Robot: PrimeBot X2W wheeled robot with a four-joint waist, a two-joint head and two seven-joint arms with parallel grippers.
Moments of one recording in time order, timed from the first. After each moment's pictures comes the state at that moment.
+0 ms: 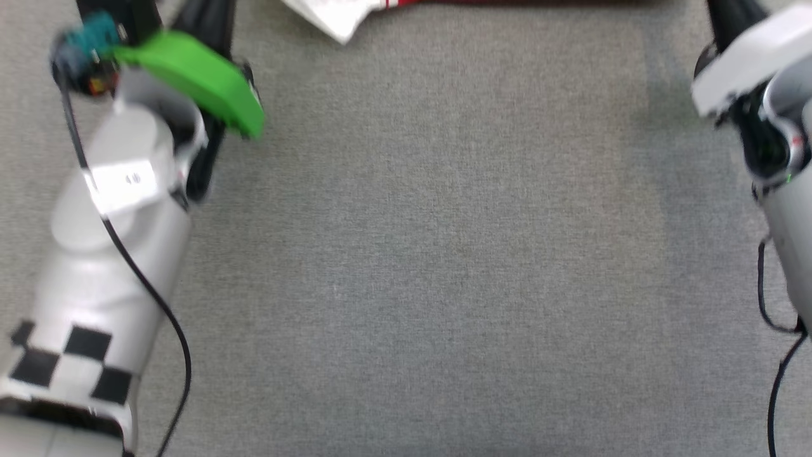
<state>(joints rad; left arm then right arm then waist) -0.99 0.33 -0.45 0.64 -0.58 -0.11 -0.23 -0.99 -0.33 0.31 0.67 0.68 0.13 -0.05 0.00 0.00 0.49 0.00</state>
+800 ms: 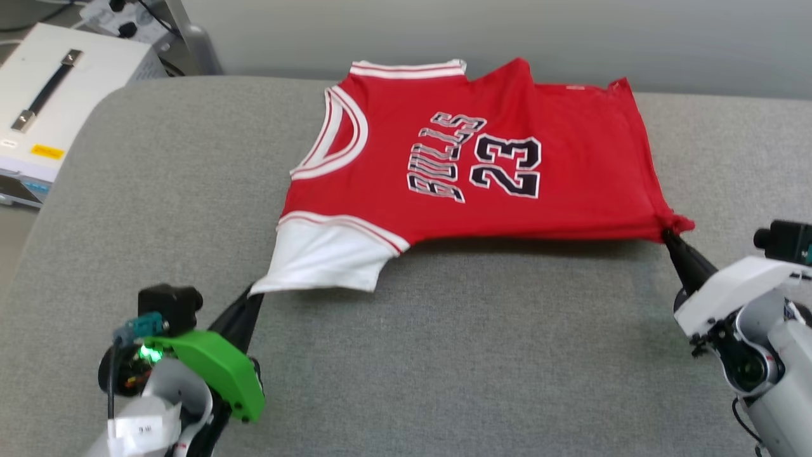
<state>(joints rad) -0.22 0.51 -0.46 0.16 -0.73 0.04 -0.01 -0.46 -0.42 0.41 0.58 1.01 0.13 -0.06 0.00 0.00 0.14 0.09</state>
